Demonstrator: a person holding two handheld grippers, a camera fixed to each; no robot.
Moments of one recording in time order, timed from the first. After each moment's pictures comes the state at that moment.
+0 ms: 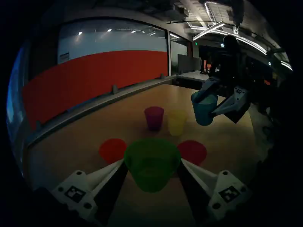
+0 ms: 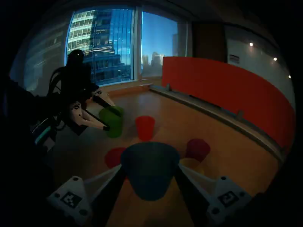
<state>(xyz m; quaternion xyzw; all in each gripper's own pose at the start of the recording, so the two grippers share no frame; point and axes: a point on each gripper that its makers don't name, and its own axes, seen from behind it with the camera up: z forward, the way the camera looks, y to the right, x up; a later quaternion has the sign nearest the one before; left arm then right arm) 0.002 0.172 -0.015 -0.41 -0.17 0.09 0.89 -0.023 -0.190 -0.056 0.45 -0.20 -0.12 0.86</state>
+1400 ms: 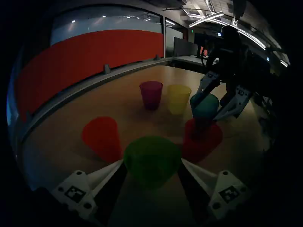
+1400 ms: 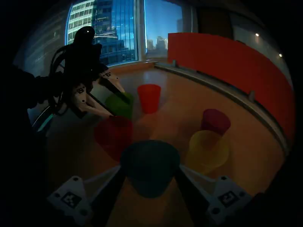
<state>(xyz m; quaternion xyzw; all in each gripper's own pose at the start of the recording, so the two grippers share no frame) -0.071 0.184 -0.002 -0.44 -0.24 0.12 0.86 -0.116 -0.199 -0.060 0.46 -0.27 -0.14 0.83</state>
